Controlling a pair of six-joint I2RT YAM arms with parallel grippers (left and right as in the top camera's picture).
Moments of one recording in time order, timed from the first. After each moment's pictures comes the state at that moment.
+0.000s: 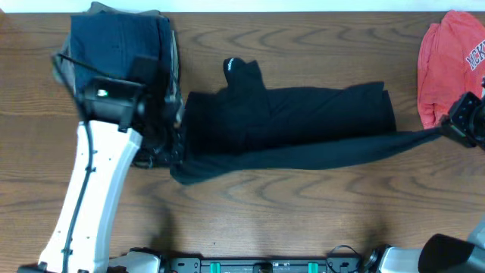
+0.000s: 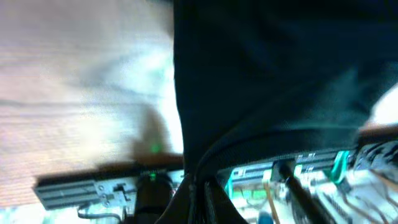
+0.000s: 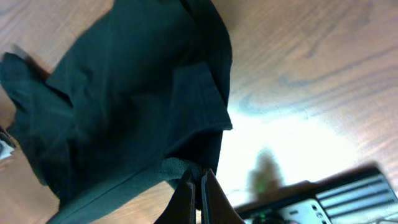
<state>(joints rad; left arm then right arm) -0.21 1.46 1.54 -1.69 0.16 -0.15 -0.48 1.54 1.79 -1.64 -0.22 0.20</state>
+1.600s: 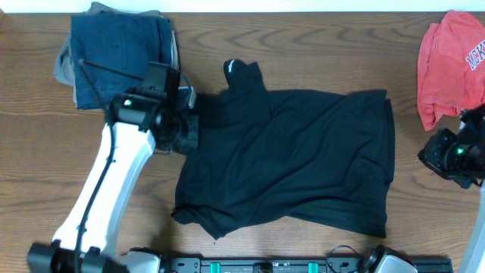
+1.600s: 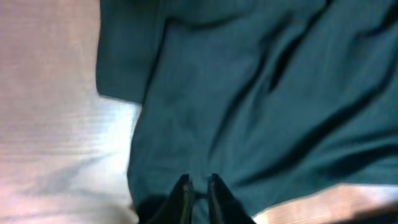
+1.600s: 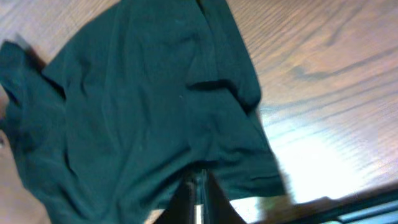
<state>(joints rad) -0.21 1.48 1.28 -1.14 0.20 -0.20 -0.46 1.22 1.32 -1.37 -0.27 0.21</state>
